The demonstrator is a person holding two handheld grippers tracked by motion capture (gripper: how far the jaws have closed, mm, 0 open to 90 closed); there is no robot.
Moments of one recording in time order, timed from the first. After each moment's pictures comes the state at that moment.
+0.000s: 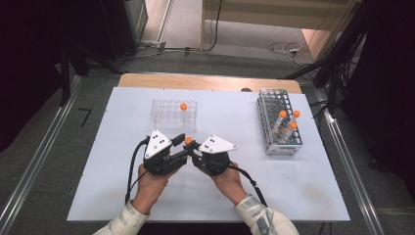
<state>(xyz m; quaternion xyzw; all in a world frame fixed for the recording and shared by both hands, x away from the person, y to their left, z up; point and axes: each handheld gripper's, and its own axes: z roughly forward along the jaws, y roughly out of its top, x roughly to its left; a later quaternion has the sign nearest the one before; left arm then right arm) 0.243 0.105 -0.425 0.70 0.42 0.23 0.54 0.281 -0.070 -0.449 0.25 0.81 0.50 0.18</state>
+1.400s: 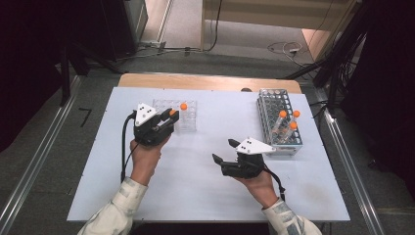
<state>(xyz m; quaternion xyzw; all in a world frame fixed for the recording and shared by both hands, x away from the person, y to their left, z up) 0.303 0.136 -0.398 0.64 0.49 0.28 0.52 0.280 -0.155 -0.444 0.30 0.81 0.47 0.18</state>
